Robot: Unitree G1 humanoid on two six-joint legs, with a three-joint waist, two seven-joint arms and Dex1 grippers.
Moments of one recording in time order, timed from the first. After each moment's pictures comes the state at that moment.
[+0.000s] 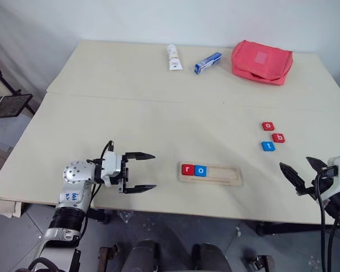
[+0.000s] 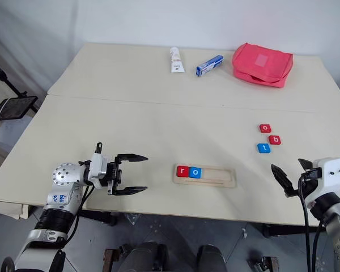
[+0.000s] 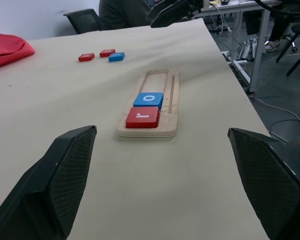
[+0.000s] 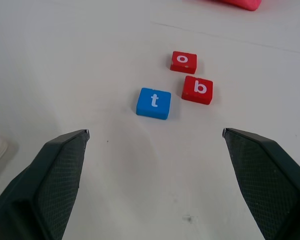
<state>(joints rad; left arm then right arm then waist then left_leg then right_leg) -0.40 0.45 0.02 0.36 -0.38 -0.31 -1.39 0.13 -0.63 -0.56 -0.24 0.53 0.44 0.54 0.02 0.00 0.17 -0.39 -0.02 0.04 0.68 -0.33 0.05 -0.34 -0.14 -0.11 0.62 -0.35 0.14</state>
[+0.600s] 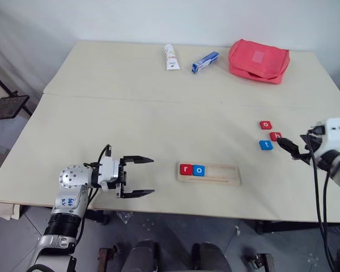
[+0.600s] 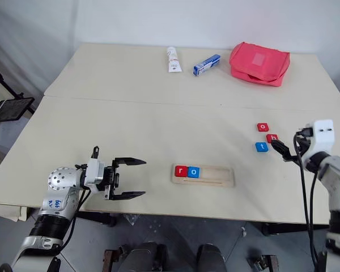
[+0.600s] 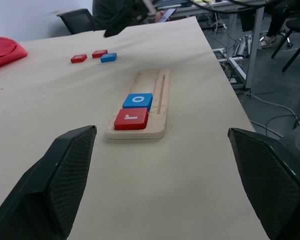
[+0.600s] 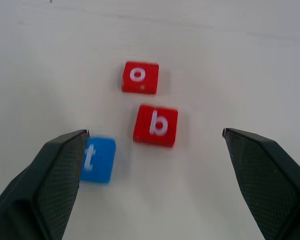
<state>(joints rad) -0.34 0.48 0.02 0.28 -0.39 -0.31 -1.38 -0.48 -0.79 -0.32 0.38 0.39 0.56 0.57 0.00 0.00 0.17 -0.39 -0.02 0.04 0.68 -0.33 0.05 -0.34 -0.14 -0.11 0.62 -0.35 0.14</state>
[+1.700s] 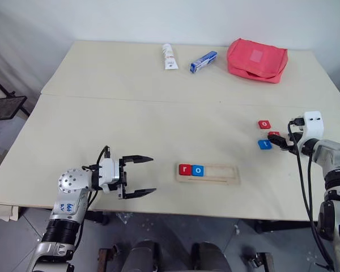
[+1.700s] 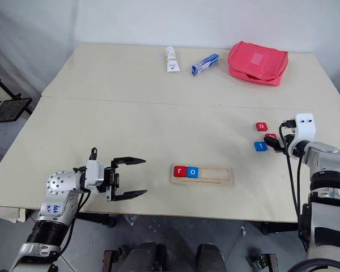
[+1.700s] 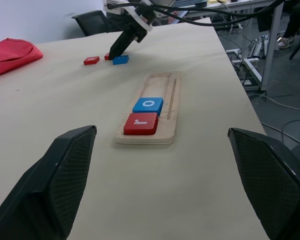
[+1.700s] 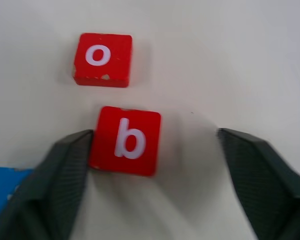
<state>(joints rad) -0.28 0.48 0.01 0.19 -0.39 -0.31 -1.29 -0.83 -0.75 -0.18 0.97 0.18 0.40 0.64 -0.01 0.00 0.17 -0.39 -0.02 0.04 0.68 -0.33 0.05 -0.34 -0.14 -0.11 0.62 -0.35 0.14</state>
